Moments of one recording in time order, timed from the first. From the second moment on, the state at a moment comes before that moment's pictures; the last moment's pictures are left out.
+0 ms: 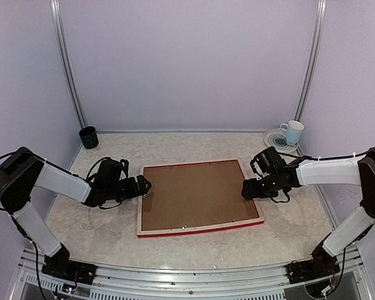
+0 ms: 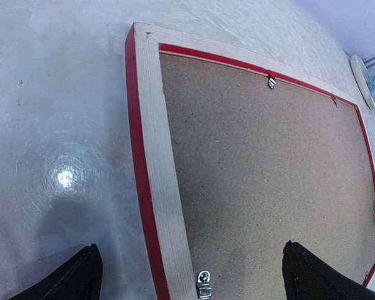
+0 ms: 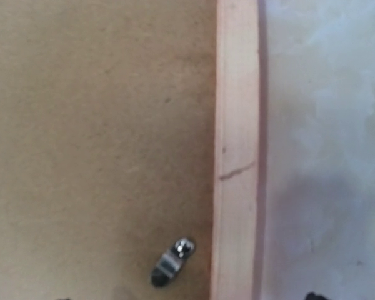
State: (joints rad) left arm -0.53 1.63 0.59 0.37 0.02 -0.68; right arm 0.56 1.51 0.82 -0.32 0.08 0.41
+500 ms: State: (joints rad) left arm -0.53 1.67 0.59 0.44 0.05 -0.68; right arm 0.56 1.62 0.87 -0.29 0.11 0.41
